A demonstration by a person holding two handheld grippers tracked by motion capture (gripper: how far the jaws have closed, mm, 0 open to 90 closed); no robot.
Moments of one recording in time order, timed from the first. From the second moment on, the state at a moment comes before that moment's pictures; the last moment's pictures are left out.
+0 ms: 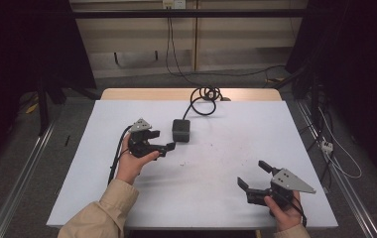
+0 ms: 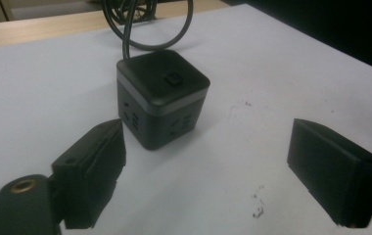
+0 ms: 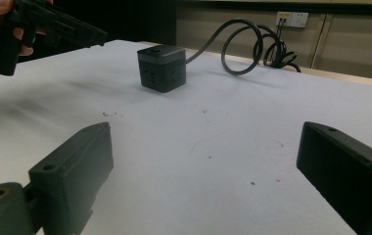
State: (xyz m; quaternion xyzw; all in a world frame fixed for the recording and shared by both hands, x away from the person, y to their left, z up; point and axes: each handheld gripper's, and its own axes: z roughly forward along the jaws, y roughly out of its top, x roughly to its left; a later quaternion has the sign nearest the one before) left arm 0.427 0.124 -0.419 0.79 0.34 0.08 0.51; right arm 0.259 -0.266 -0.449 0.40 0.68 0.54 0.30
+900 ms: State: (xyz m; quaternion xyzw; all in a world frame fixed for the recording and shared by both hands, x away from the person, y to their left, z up) left arm 0.368 0.194 -0.434 0.78 0.35 0.11 0.50; right arm 0.259 -0.266 -0.448 0.40 0.68 0.54 0.30
